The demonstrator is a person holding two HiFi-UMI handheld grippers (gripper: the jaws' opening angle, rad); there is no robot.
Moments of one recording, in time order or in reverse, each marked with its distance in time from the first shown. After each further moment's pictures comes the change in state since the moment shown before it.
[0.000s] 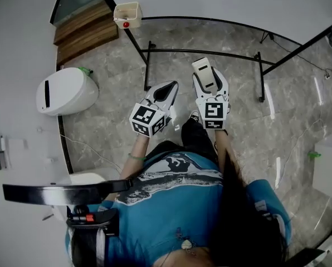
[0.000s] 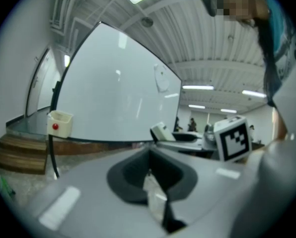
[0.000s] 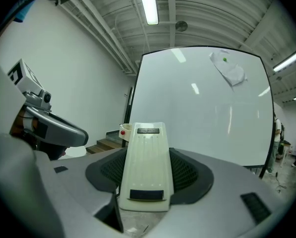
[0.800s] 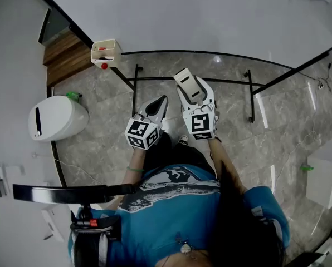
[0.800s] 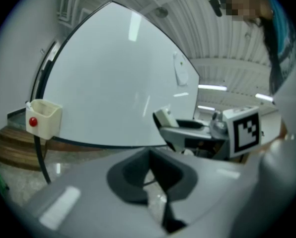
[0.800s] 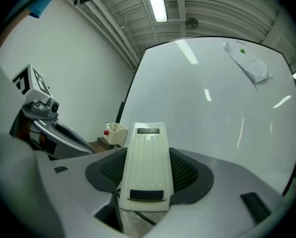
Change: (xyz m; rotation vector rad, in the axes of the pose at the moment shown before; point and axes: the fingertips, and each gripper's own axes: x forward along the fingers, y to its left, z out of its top) left arm 0.153 0.091 0.018 -0.076 0.019 0.066; right arm 0.143 -0.089 0.026 -0.139 -0.043 0.080
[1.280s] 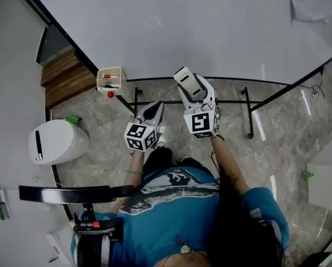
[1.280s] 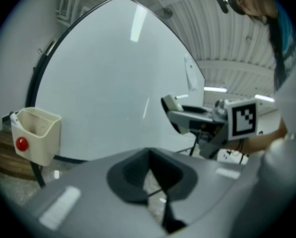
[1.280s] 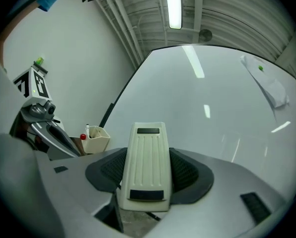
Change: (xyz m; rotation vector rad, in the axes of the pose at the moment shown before) left arm 0.034 0.080 0.043 0.020 -0.028 -0.018; right arm 0.076 -0.038 0.069 -0.161 -0.076 -0.080
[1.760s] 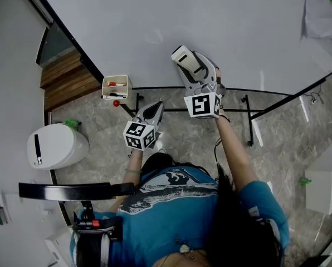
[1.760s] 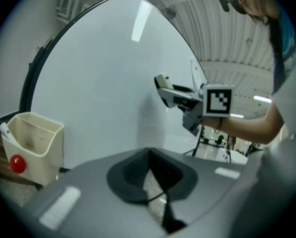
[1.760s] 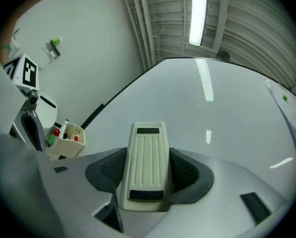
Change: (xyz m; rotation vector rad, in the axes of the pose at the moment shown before) left arm 0.015 0.052 0.018 0.004 0.000 -0.025; right arm 0.092 -0.036 0.070 -0.239 -0.154 -0.040
